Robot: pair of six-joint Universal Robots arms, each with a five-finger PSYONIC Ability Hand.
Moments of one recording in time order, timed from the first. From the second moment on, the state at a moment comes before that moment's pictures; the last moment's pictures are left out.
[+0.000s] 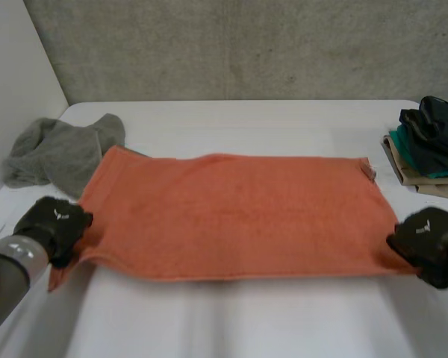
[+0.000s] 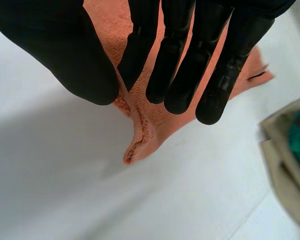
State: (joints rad) left arm 4.57 -1.67 -1.96 3.15 -1.52 3.91; right arm 1.53 -1.49 1.83 0.43 1.26 2.04; left_hand 1.13 1.19 1.19 1.20 0.98; right_hand 0.99 1.18 1.19 1.19 1.00
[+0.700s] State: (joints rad) left arm 4.44 -2.32 -1.19 3.34 -1.61 3.99; right arm 1.71 -0.88 1.28 -0.20 1.39 2.09; left_hand 1.13 1.19 1.19 1.20 0.98; right_hand 0.99 1.18 1.19 1.19 1.00
